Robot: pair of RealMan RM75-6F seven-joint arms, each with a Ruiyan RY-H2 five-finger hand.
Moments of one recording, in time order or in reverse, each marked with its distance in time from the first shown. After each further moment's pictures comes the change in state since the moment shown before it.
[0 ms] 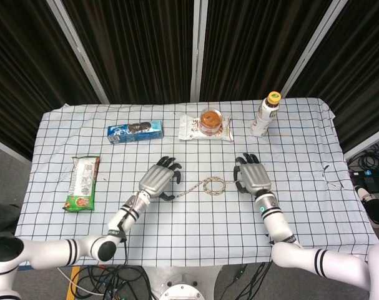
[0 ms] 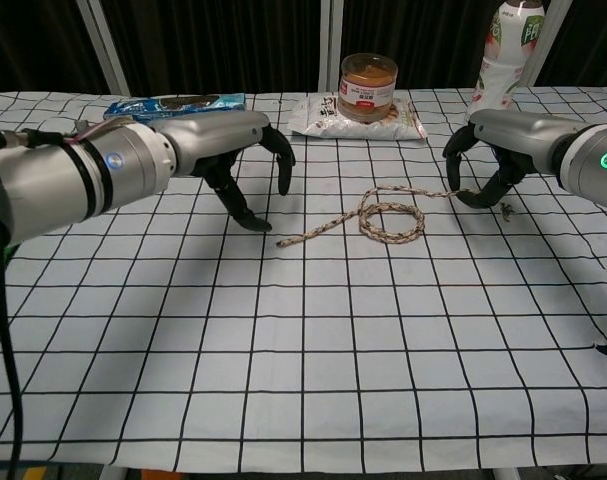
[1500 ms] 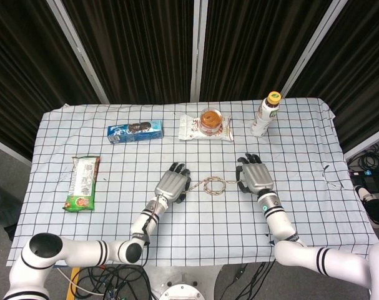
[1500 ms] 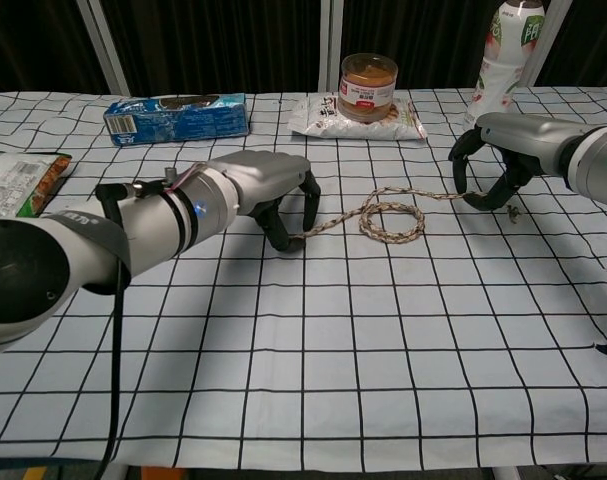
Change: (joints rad) left arm -0.139 -0.194 0.020 0.162 -0.239 0.061 0.208; right arm 0.009 0.015 -0.025 0.023 -0.005 -0.017 0.050
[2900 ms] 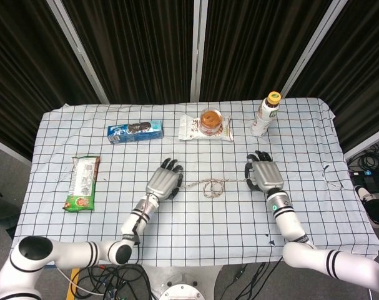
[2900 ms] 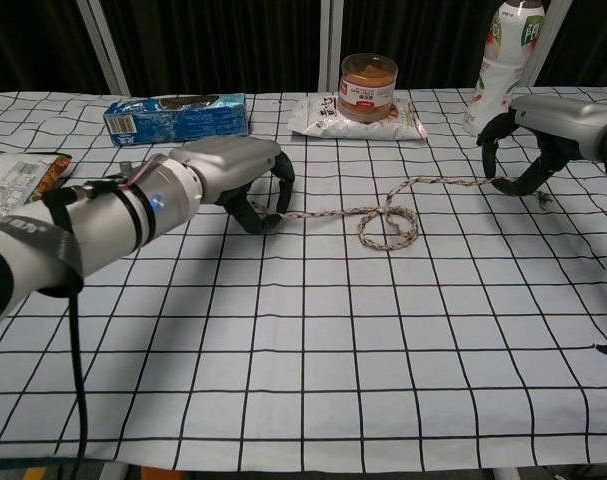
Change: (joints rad) left arm 0.088 0.068 0.043 -0.018 0.166 0.059 -0.126; right arm -0.044 0.084 -0.005 -0.049 -0.034 0.036 0.048
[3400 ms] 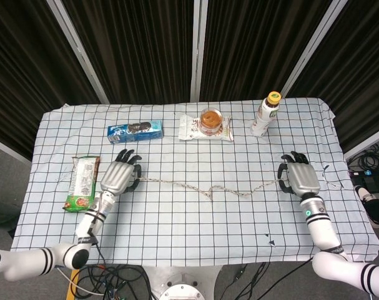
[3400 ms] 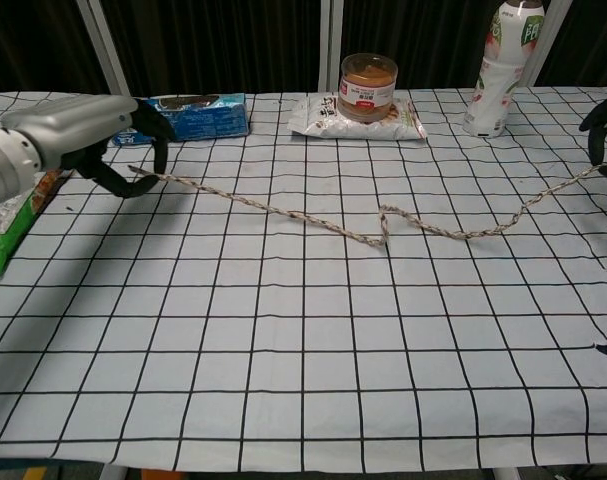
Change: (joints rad) left arm 0.219 0.263 0.096 -0.101 0.208 0.126 -0.252; right arm -0.122 0.178 -0.041 -0.055 -0.051 0.044 0.090
